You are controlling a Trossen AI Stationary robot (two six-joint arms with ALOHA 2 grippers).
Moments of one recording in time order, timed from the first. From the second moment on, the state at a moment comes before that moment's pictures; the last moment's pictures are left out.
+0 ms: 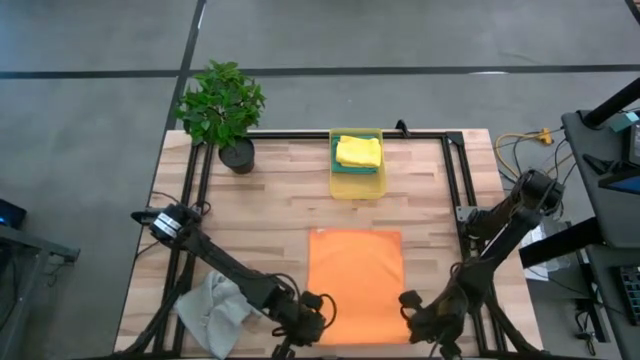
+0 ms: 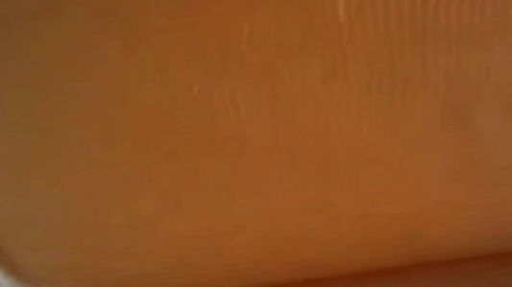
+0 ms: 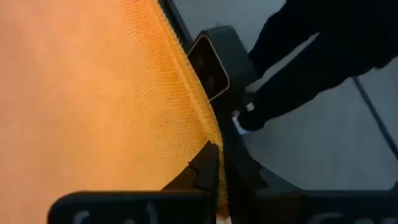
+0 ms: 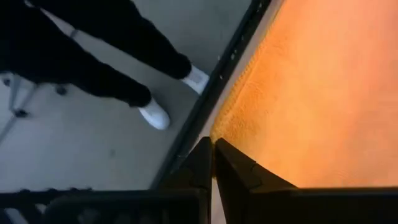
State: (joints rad) left arm -0.60 1.97 1.41 -0.27 0.23 -0.31; right arm 0.95 1.53 0.81 -0.09 0.00 0.51
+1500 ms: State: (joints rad) left arm -0.45 1.84 1.38 -0.59 -0.37 -0.14; right arm 0.68 1.24 0.67 -0.53 0.29 0.67
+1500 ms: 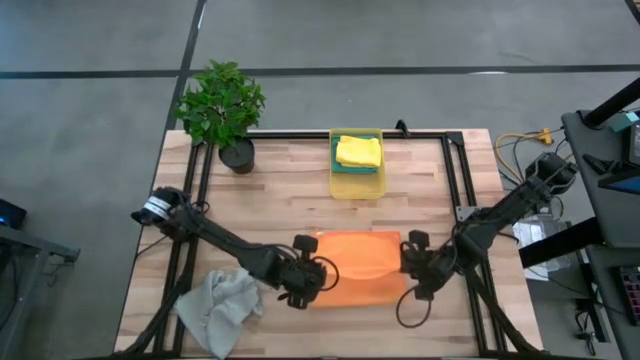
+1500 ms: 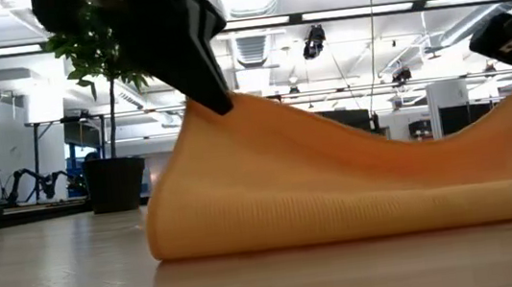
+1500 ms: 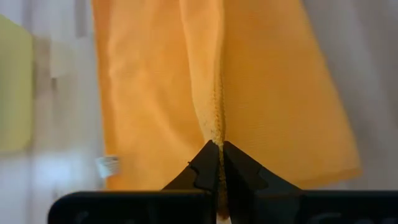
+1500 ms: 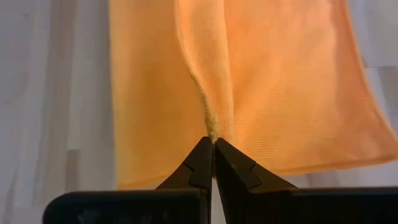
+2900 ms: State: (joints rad) left arm -0.25 1.84 1.21 -0.48 -0.40 -0.04; right arm 0.42 1.24 0.67 -0.68 0.29 0.69
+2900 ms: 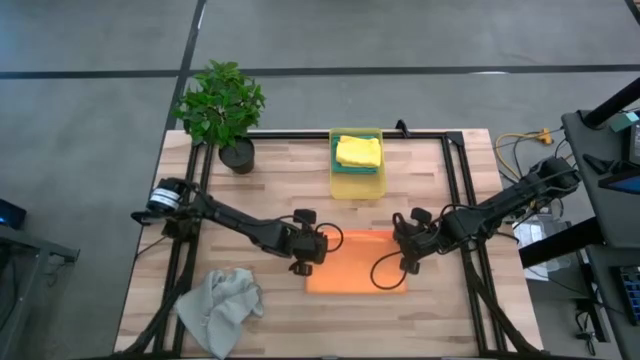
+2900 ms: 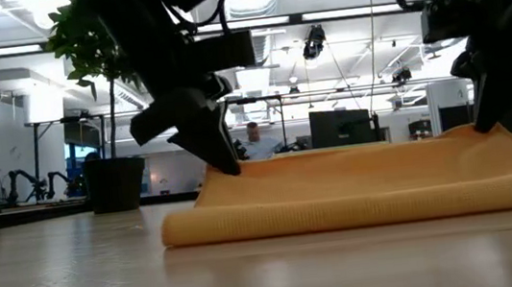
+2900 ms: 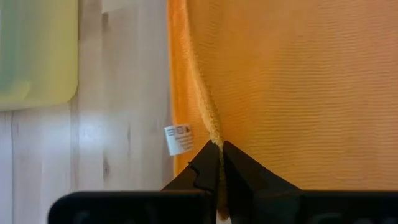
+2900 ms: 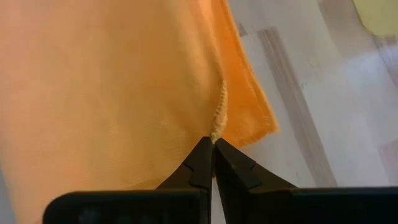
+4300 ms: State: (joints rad) left arm -0.06 1.80 1.16 -0.36 -0.22 -0.04; right arm 0.40 1.30 0.65 -0.42 0.19 1.02
